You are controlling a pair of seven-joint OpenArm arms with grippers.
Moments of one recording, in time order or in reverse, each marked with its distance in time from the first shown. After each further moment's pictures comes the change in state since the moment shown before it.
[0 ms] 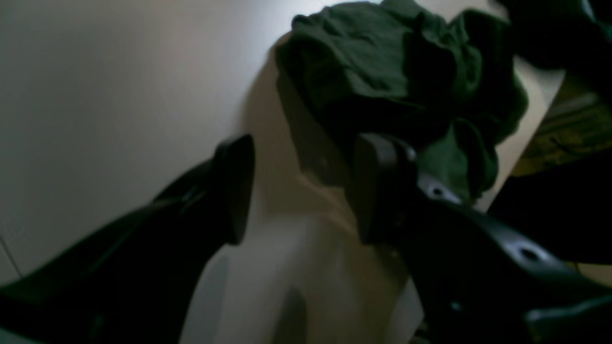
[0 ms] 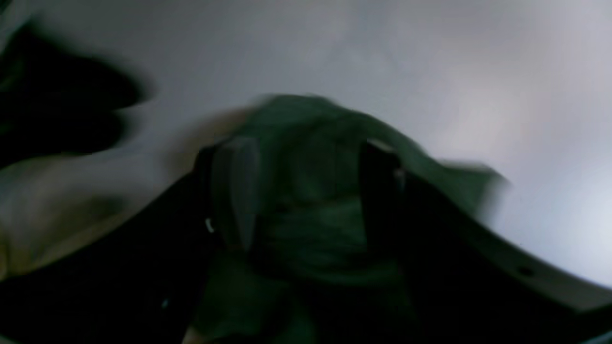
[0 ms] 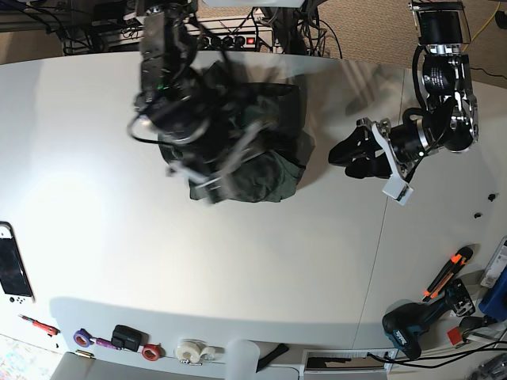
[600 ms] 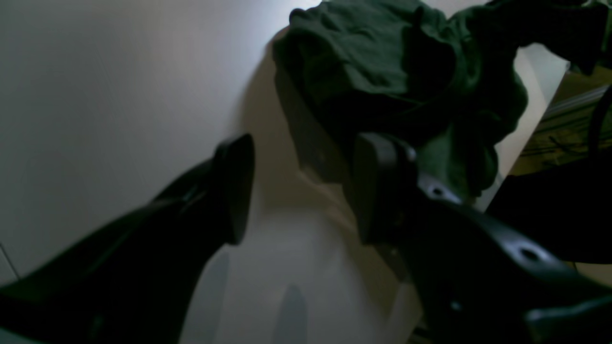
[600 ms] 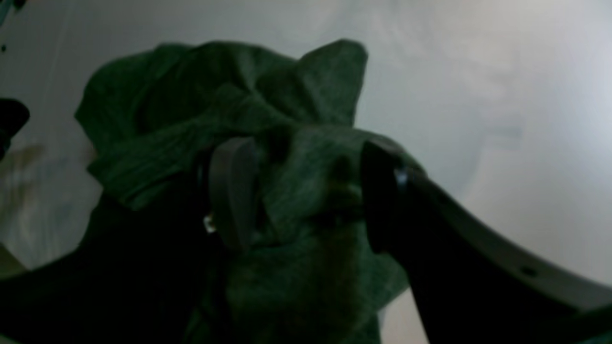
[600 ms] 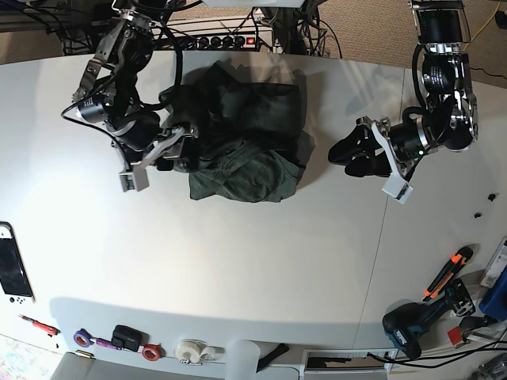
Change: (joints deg) left arm 0.2 0.0 0.0 0.0 0.0 0.0 0.0; right arm 0.0 -0.2 26.8 -8.3 19.3 10.6 -8.0
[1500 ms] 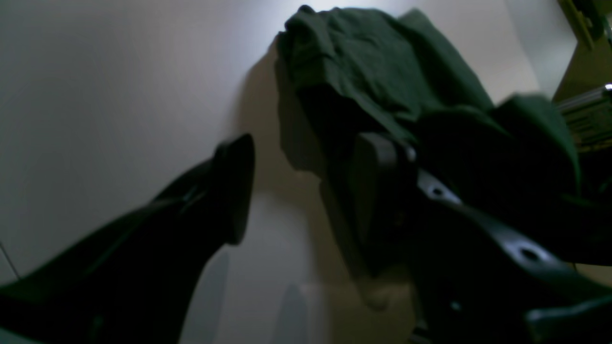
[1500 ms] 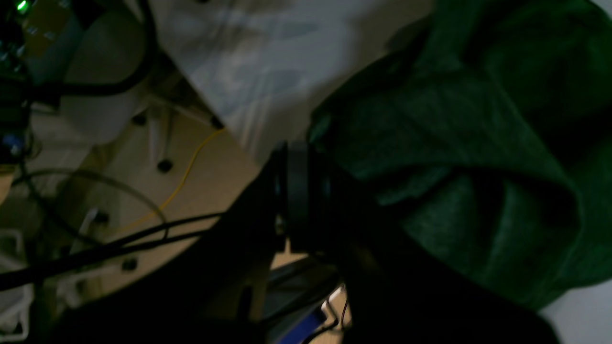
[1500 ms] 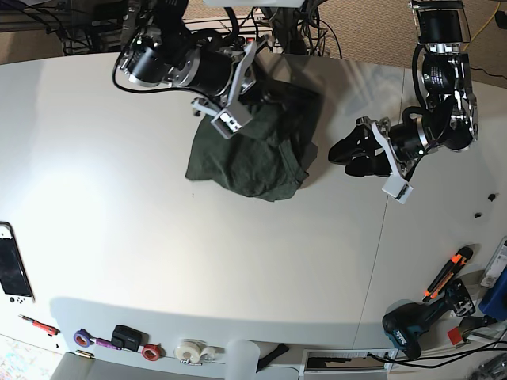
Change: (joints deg) left arm 0.0 0.0 0.0 0.0 0.0 0.0 0.0; right arm -14.8 0.1 -26.4 17.6 7.8 3.1 -8.3
